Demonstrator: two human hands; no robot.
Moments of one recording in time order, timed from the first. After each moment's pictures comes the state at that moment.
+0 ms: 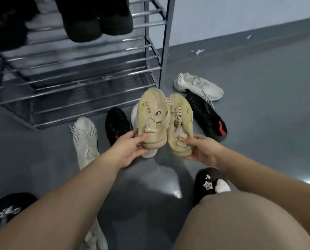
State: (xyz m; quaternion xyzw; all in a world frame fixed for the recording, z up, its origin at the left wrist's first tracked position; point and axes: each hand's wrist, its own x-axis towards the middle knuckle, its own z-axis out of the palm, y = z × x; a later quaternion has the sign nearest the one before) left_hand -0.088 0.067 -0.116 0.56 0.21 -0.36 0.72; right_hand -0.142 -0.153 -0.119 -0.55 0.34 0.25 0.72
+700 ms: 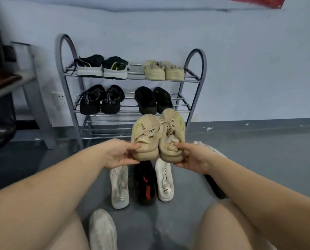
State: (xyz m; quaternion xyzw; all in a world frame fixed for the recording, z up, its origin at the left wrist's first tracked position) left_hand -0.139 0.206 0.094 0.60 0.13 -0.31 0.73; right_hand -0.155 -0.025 0.087 -0.63 0.17 0.21 0.72
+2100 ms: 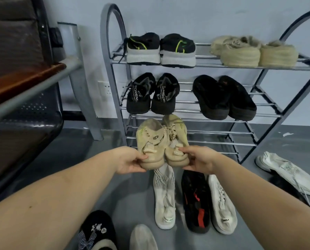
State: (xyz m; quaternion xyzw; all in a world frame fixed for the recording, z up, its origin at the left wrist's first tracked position) left_hand -0.021 0.336 0.005 0.60 0.30 -0.29 0.68; right_hand 0.018 0.117 -0.007 -0.64 0.14 0.36 0.67
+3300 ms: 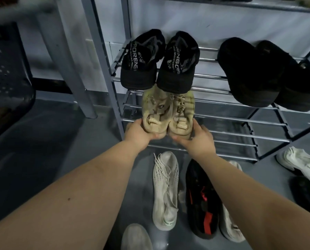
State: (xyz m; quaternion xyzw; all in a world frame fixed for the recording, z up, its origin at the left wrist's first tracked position) left_hand 0.066 0.333 -0.096 0.83 0.24 -0.05 0.49; right_hand 0.092 0.152 -0.109 -0.94 0.00 0.07 0.33
